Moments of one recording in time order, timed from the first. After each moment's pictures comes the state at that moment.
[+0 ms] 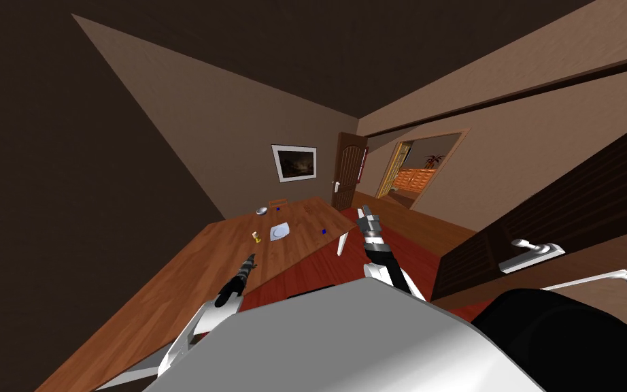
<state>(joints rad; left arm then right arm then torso) 0.26 0.31 0.04 -1.50 -0.12 0.30 -0.03 0.54 0.00 -0.07 -2.24 -0.01 -0.42 -0.14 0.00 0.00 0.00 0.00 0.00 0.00</state>
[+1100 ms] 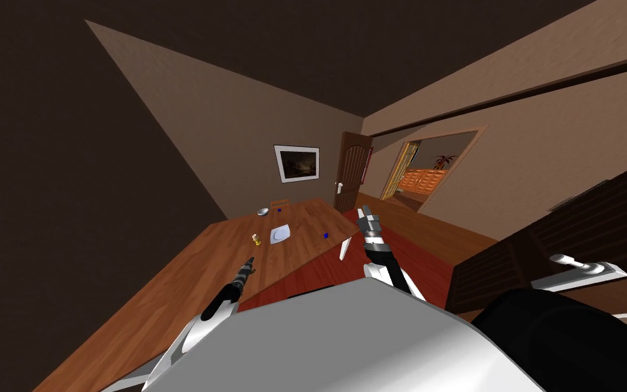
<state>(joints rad) 0.31 0.31 0.07 -1.49 0.12 0.25 -0.28 0.54 0.00 -0.07 -2.24 -0.01 -0.42 -0.14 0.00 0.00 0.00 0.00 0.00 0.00</state>
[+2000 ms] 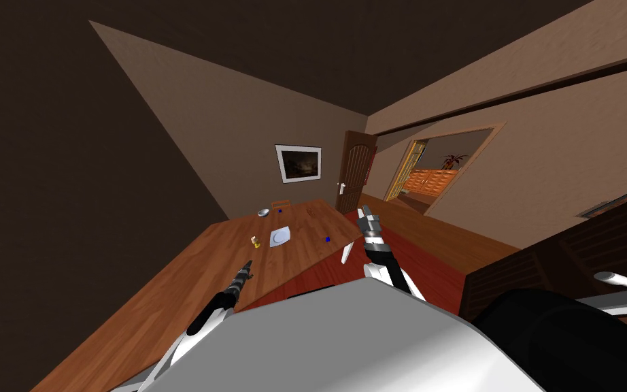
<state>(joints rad) 0.35 0.31 0.09 -1.49 0.30 0.20 -0.48 0.54 0.00 -0.07 -2.24 -0.01 -0.42 -0.14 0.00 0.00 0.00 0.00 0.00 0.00</state>
